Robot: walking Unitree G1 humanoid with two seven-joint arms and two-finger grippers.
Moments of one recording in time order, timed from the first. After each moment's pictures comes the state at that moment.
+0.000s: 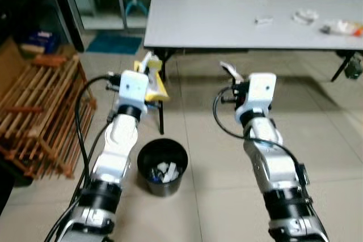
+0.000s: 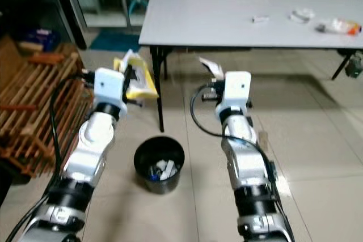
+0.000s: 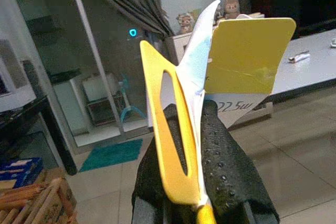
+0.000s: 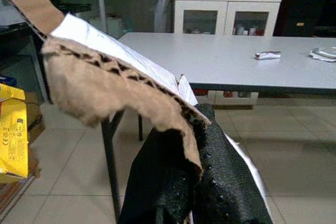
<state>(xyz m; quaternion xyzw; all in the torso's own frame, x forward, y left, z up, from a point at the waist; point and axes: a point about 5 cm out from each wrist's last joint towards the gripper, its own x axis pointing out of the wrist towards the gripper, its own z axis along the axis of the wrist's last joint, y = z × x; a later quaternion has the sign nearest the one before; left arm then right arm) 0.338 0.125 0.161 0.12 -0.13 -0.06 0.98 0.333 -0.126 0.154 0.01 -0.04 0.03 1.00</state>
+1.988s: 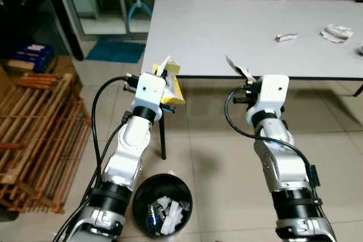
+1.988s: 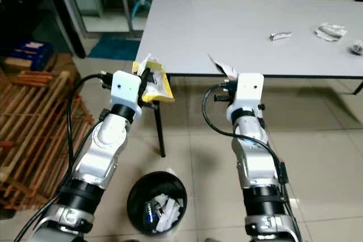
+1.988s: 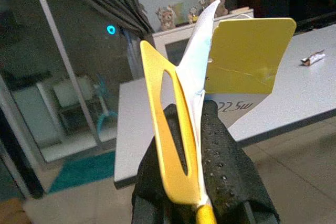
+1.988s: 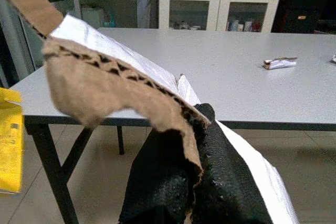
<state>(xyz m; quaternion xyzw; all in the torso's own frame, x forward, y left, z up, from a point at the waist) 0.336 0.102 0.158 0.11 -0.13 -0.11 0.98 0.333 -0.142 0.151 0.01 -0.03 0.00 1.00</state>
